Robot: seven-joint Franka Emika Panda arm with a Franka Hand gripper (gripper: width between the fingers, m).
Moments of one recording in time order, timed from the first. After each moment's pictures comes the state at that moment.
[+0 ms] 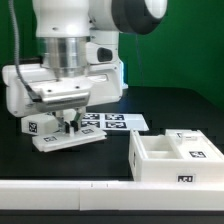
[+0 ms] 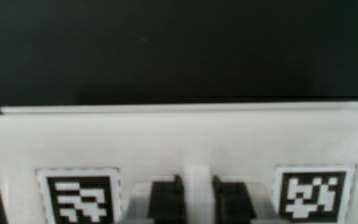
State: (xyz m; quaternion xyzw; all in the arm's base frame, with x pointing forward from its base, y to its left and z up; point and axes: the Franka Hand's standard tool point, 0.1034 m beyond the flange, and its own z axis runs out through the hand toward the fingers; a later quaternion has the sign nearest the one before) arm 0.484 -0.083 0.031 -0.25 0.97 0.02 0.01
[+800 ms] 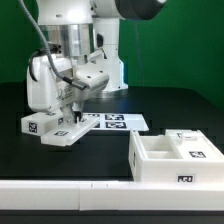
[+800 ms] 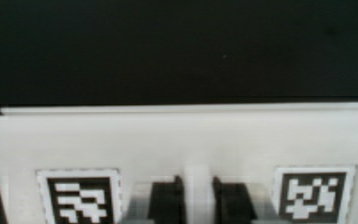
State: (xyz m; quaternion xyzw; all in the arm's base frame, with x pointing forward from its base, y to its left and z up) arm 0.486 -0.078 0.049 -0.54 0.84 0.03 0.02
